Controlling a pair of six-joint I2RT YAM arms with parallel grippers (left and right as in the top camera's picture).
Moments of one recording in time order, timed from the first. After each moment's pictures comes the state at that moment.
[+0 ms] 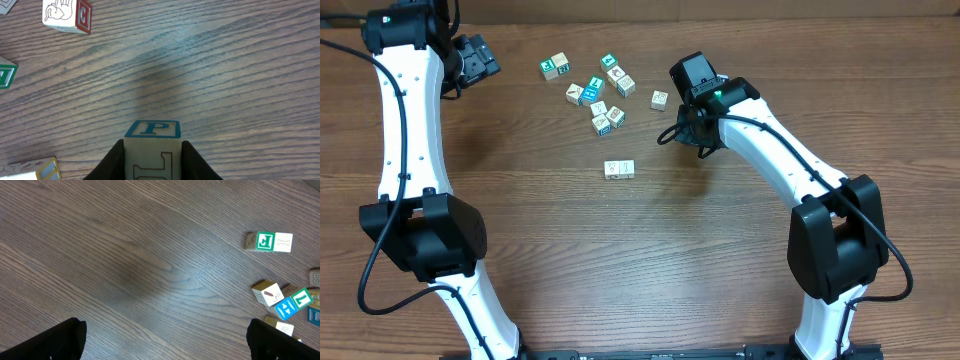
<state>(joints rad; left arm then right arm) 0.14 2.13 2.26 -1.33 -0.13 -0.43 0.44 2.02 1.65 -0.91 0.17 0.59</state>
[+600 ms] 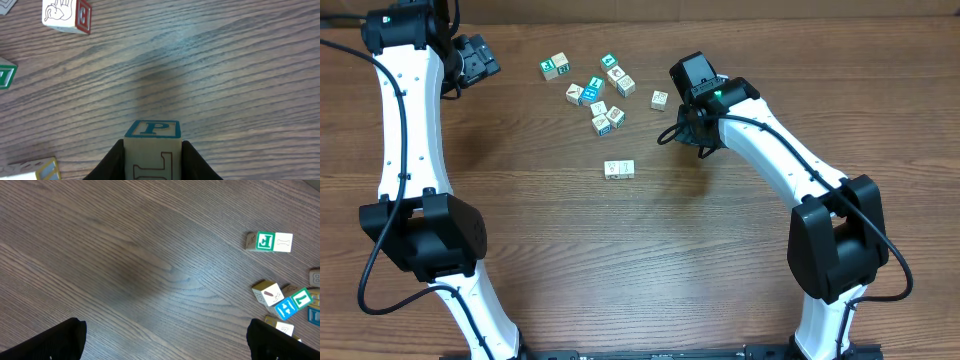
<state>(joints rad) 0.14 2.13 2.26 -1.33 -0.13 -0.43 0.44 2.02 1.65 -0.91 0.18 0.59</state>
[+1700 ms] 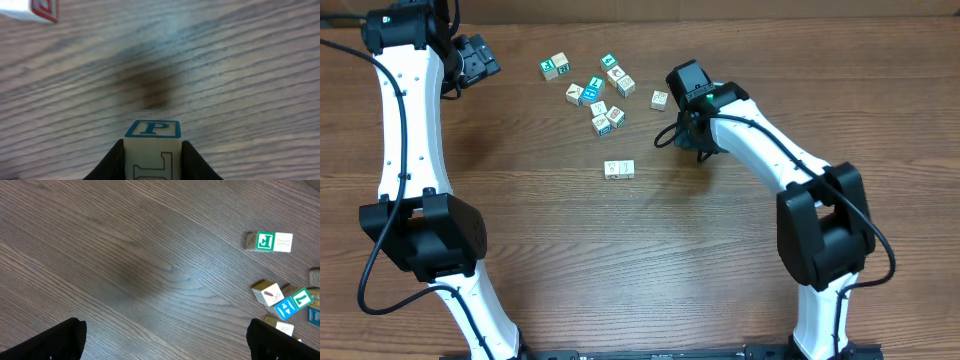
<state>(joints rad) 0.14 2.13 2.26 -1.33 -0.13 -0.43 0.44 2.10 1.64 -0.88 0.20 0.59</state>
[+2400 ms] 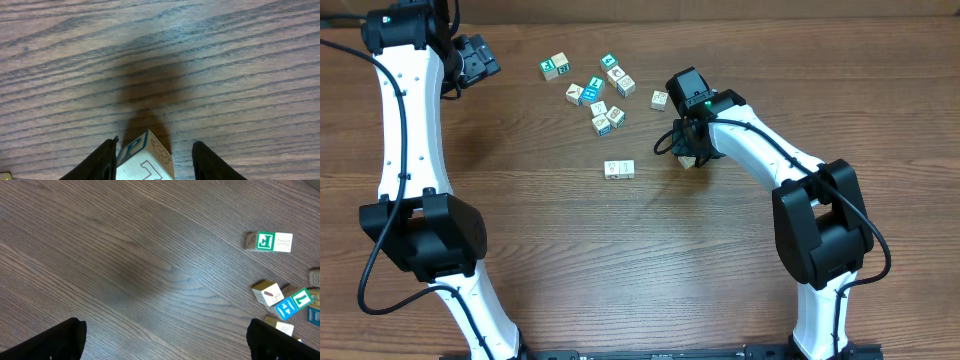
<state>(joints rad) 0.14 2.13 2.26 -1.33 -0.13 -0.43 0.44 2.11 1.58 -0.81 0.14 0.51</state>
